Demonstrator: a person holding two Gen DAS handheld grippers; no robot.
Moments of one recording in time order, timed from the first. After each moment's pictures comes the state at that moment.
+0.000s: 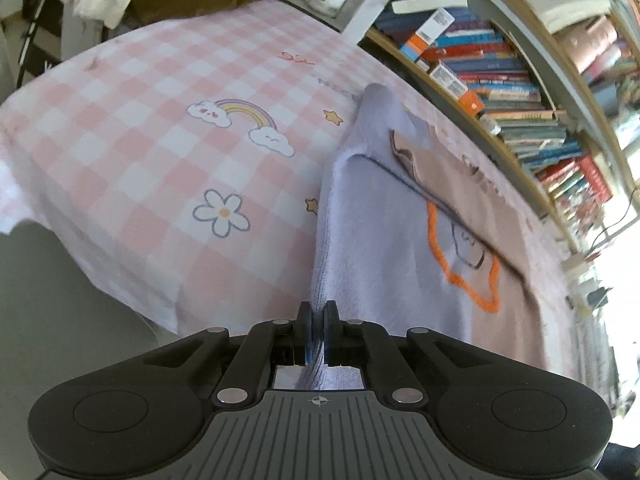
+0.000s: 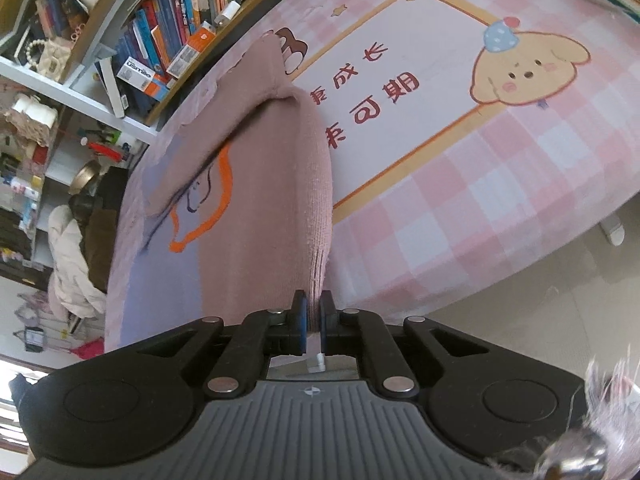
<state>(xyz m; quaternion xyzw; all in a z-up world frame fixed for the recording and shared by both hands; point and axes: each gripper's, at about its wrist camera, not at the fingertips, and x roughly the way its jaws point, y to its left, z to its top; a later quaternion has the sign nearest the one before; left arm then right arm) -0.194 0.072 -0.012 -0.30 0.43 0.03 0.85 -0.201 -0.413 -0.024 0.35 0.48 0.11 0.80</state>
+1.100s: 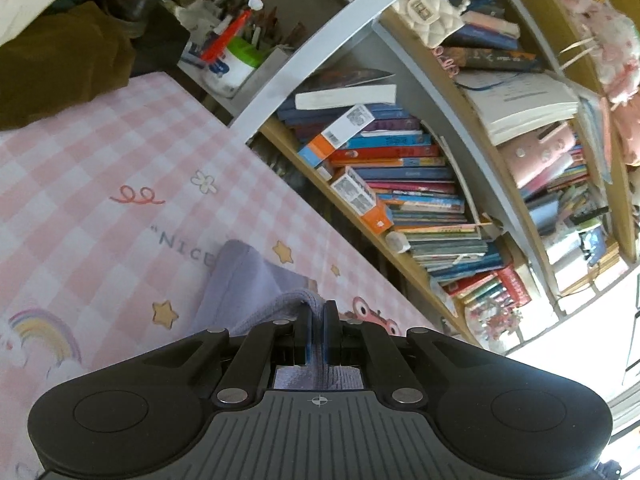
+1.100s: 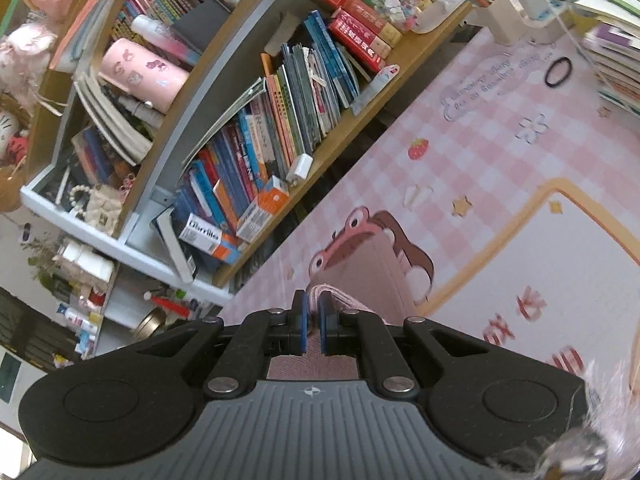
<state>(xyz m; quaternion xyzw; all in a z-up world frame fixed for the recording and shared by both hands) -0.004 0.090 0.033 -0.38 0.31 -0.06 0.87 -0.013 -0.423 0.068 0.42 0.32 0.10 0.84</state>
